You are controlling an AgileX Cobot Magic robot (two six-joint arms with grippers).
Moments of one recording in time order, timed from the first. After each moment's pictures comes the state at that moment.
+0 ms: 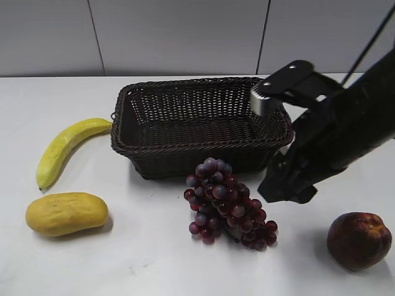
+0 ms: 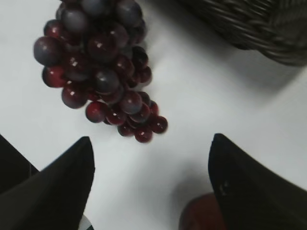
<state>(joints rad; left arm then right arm) -0.02 0.00 -0.48 -0.02 1.08 0.06 0.59 1.48 -0.90 0.27 0.62 -0.39</state>
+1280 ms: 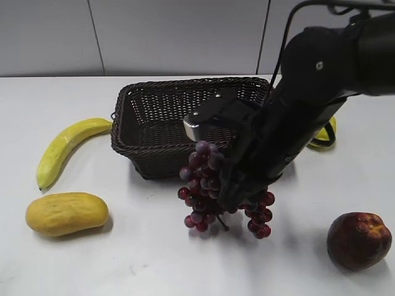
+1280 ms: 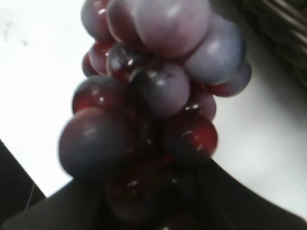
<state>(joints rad) -0.02 0.00 -0.48 -0.02 1.08 0.06 0.70 1.72 -1.05 0.29 0.63 -0.43</state>
